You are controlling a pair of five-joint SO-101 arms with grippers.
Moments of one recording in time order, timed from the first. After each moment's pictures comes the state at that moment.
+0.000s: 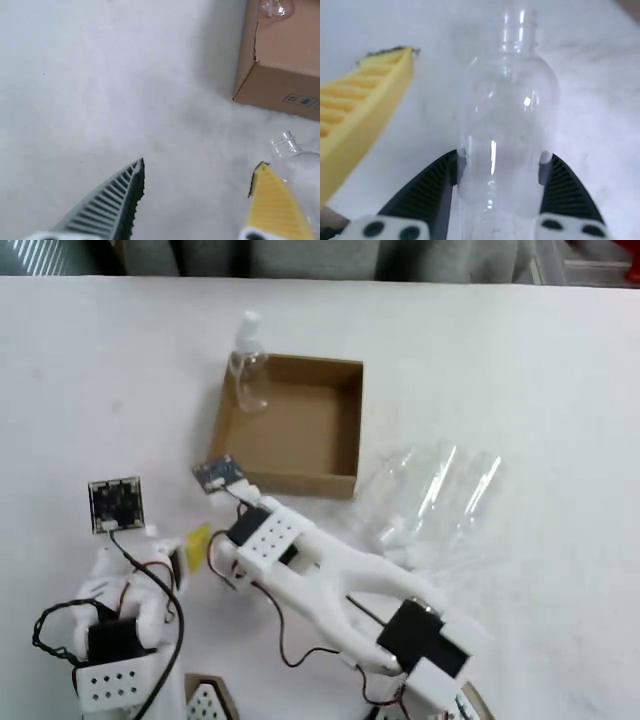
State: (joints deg) left arm -16.9 -94.3 92.5 58.2 0.8; right arm -55.3 4.7 25.1 61.3 -18.2
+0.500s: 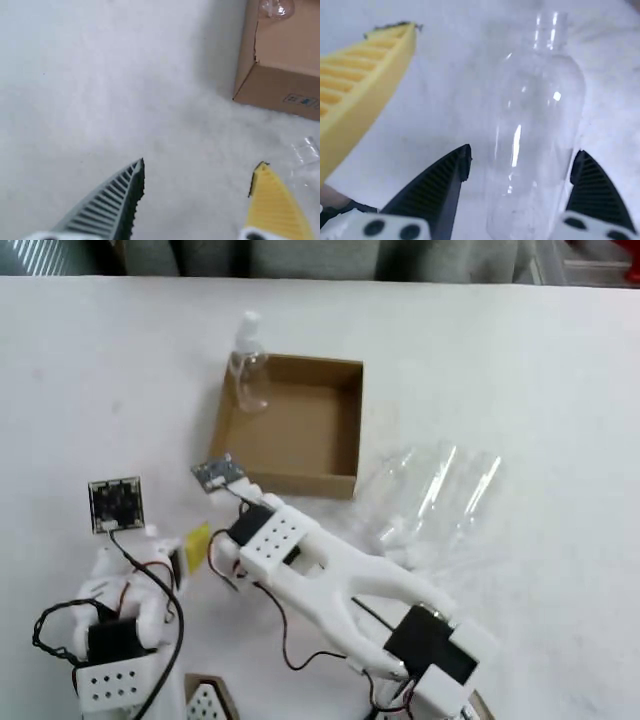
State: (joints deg) left arm -16.9 -94.3 92.5 58.2 0.8; right arm -55.4 3.8 24.6 64.8 -16.7
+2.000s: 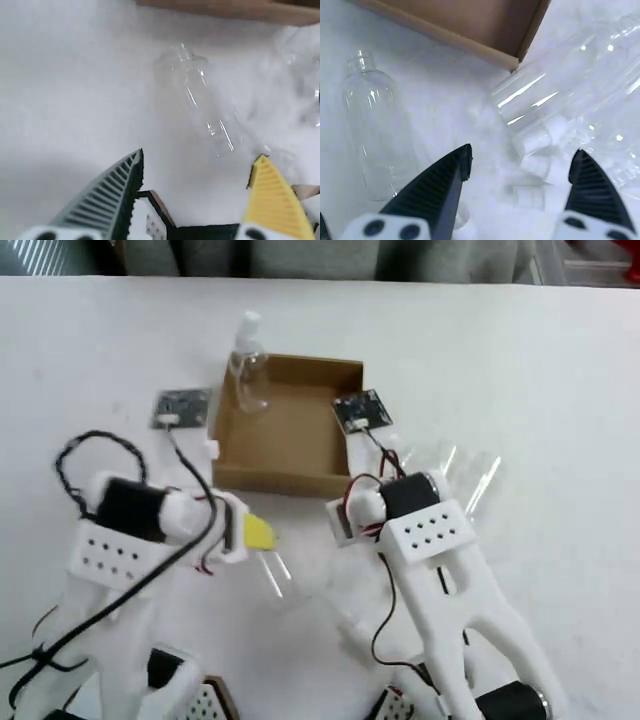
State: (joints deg) left arm 12.7 -38.3 27.3 99.8 21.7; right arm -25.1 -28.2 36.7 72.5 -1.2
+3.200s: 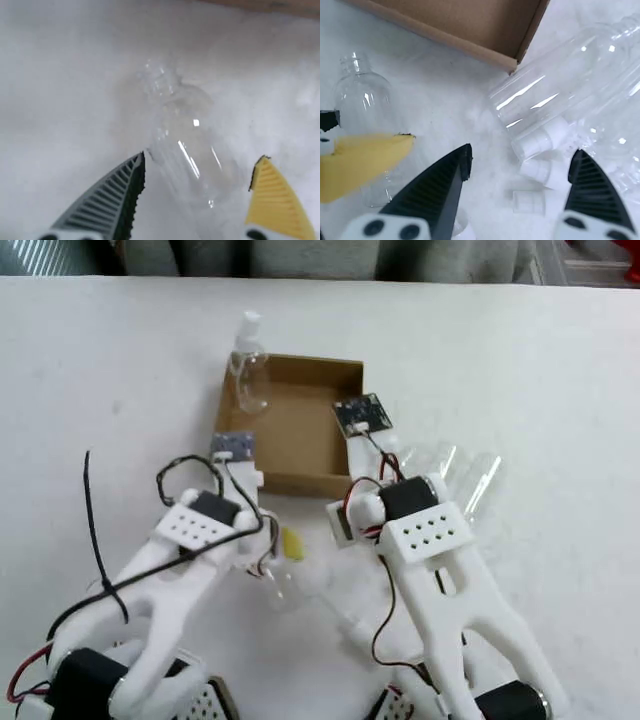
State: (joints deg) left arm 17.6 -20.5 53.5 59.2 31.3; right arm -24.8 -28.2 39.3 69.5 -1.2
